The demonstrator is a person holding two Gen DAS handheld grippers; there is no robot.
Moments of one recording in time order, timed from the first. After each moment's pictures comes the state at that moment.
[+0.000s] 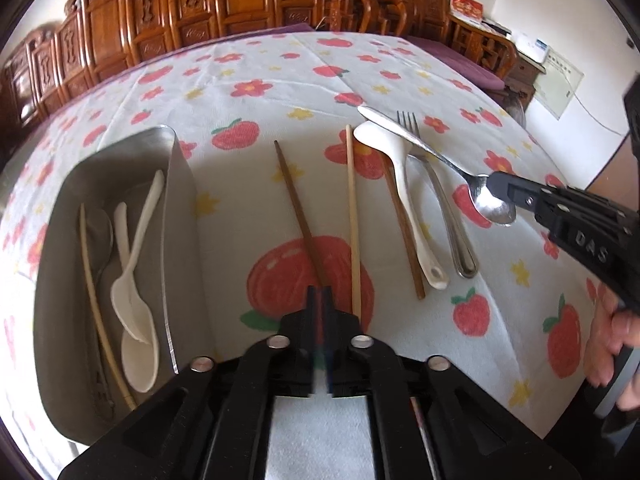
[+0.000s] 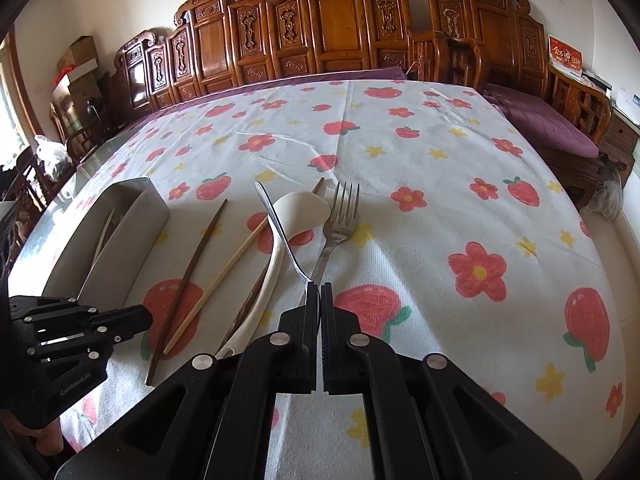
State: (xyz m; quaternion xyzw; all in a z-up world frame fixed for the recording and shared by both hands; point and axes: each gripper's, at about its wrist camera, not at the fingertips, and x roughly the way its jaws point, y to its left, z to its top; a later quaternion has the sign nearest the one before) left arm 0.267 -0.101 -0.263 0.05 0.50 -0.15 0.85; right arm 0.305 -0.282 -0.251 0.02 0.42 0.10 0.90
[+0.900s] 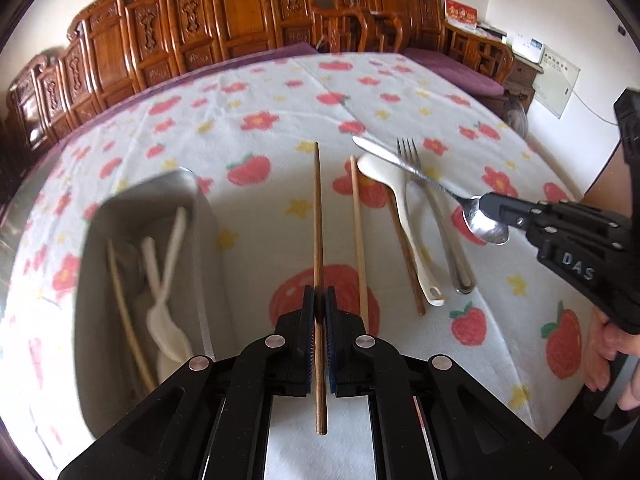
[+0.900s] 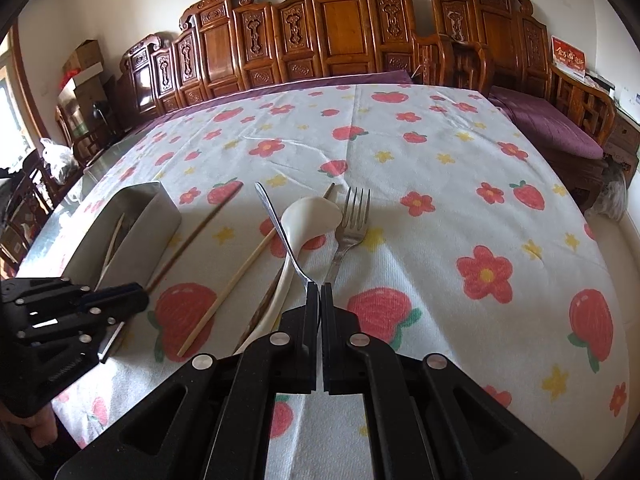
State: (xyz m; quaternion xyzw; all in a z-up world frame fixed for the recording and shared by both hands) left arm 0.258 -0.096 -0.231 0.08 0.46 -0.14 0.88; right arm 0.300 -0.279 -0.241 0.03 0.41 0.12 0.91
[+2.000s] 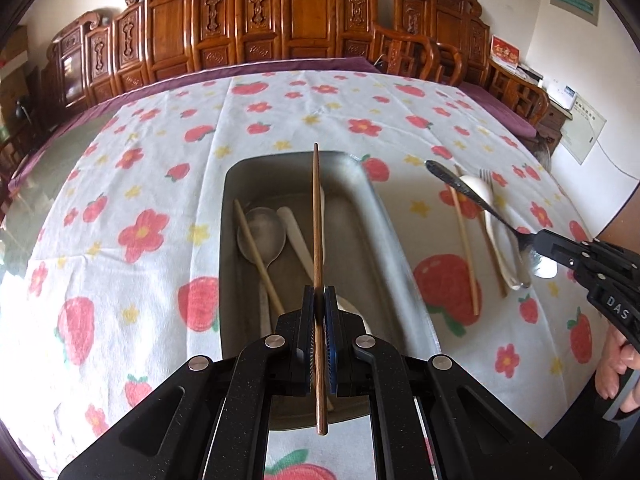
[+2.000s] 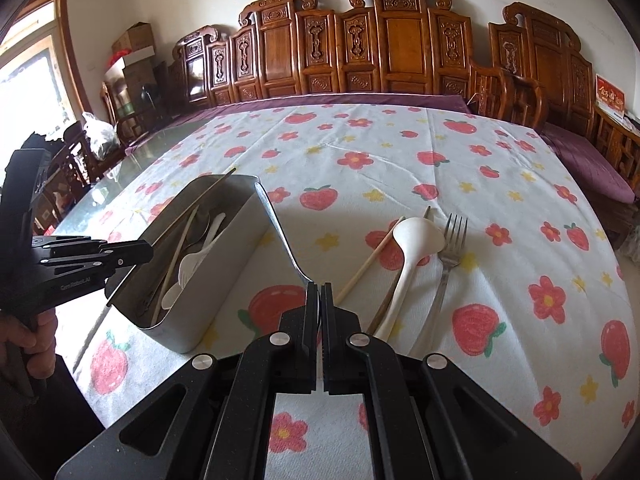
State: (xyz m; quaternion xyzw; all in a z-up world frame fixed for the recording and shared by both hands) left arm 0.251 0.029 -0.223 0.02 0.45 -0.09 0.89; right arm 0.273 -0.203 -0.219 -0.01 0.39 0.19 0.90
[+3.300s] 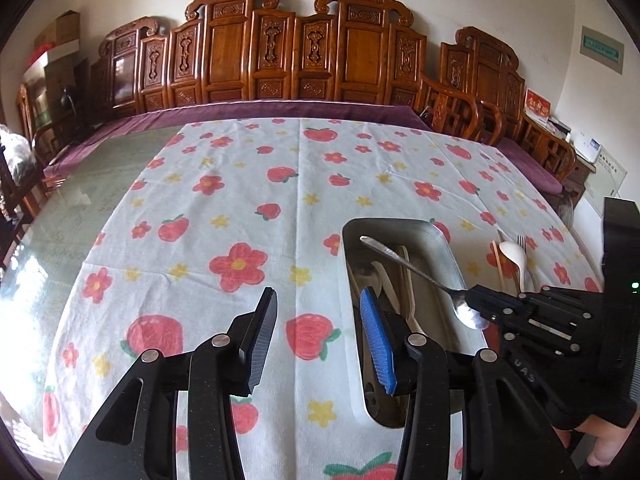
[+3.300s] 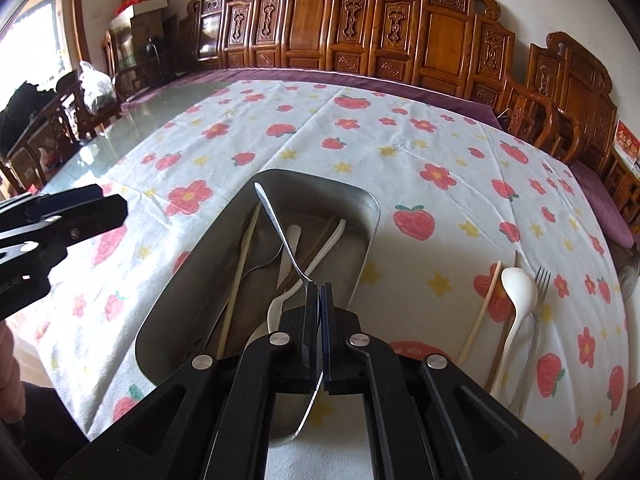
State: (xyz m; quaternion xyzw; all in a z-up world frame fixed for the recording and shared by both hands) left arm 0.240 0.113 -0.174 -0.03 0.39 -0.03 0.92; right arm 0.308 -0.046 -0.221 -0.09 0.42 0.17 0.88
